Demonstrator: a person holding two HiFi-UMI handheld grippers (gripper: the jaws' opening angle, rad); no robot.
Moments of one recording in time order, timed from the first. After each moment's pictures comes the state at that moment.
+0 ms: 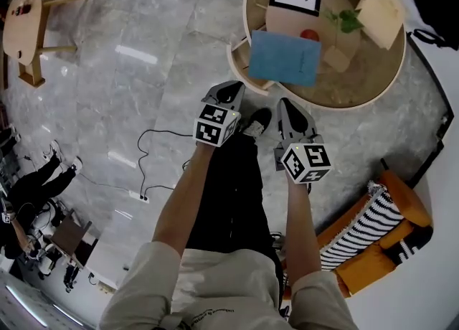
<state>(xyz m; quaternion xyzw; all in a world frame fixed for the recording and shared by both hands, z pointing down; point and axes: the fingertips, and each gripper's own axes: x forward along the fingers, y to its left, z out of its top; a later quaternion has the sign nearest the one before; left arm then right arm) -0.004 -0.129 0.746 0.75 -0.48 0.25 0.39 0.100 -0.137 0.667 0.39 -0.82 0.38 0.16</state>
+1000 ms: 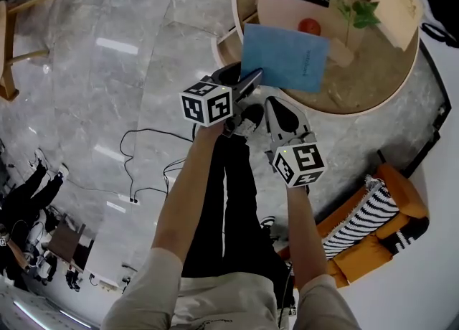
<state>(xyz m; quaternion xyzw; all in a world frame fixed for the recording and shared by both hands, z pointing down) 0.025 -0.190 0.842 0.72 -0.41 0.03 0.56 0.067 -0.141 0.770 0.34 -0.83 0.36 0.24</state>
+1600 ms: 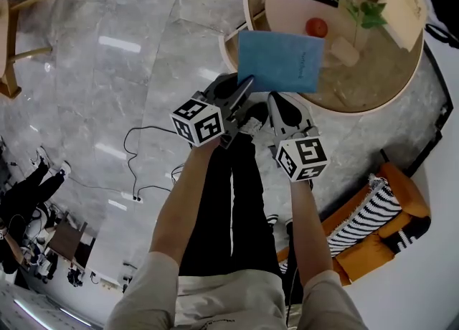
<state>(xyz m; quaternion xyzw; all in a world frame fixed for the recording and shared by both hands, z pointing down) -0.008 -0.159 0.802 0.74 -0.42 -0.03 0.53 0.047 -0.140 0.773 0.34 -0.84 0.36 0.25</state>
